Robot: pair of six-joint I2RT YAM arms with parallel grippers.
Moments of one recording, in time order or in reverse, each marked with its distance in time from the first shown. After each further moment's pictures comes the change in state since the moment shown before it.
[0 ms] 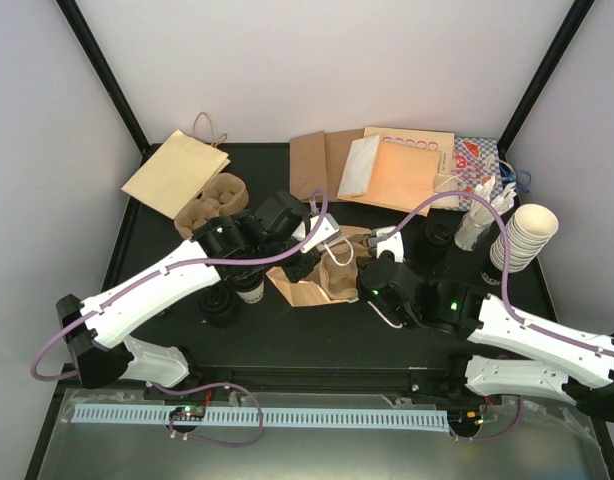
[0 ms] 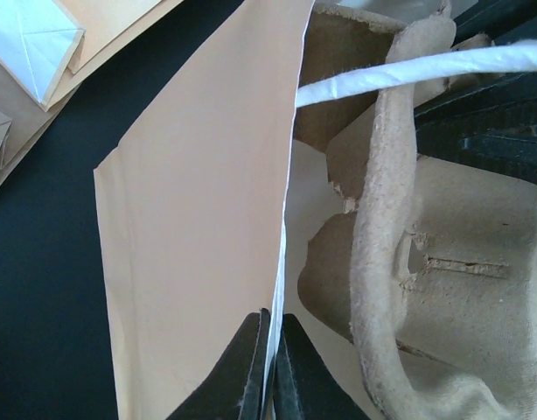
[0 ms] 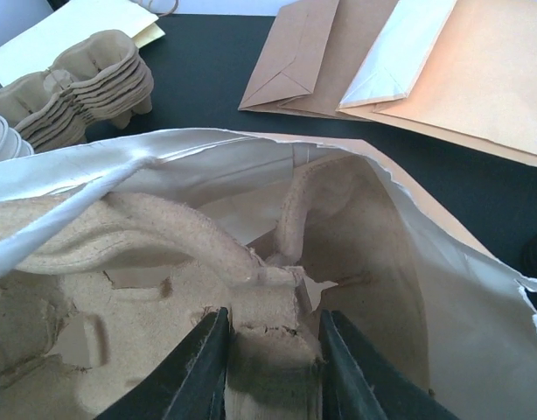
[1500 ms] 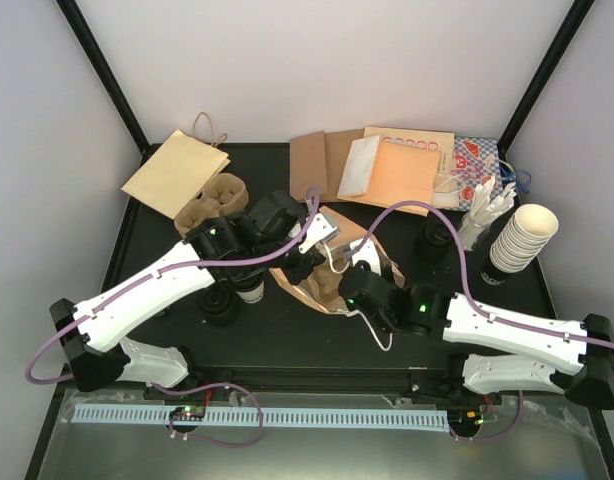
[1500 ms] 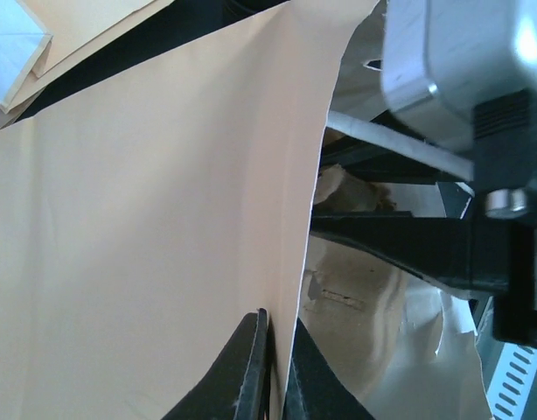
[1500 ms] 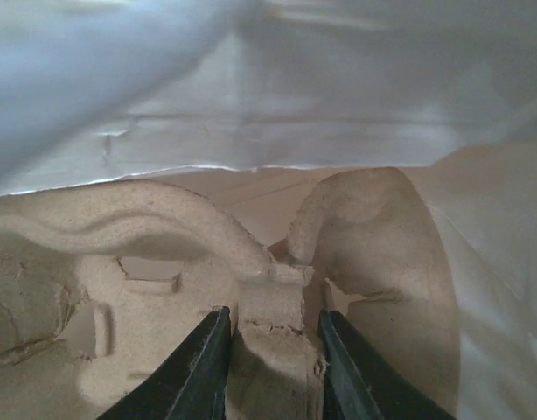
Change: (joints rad) left arm -0.007 -0.027 0.010 0.000 0.068 -0.073; right arm 0.045 0.113 -0.067 0.092 0.043 -0.128
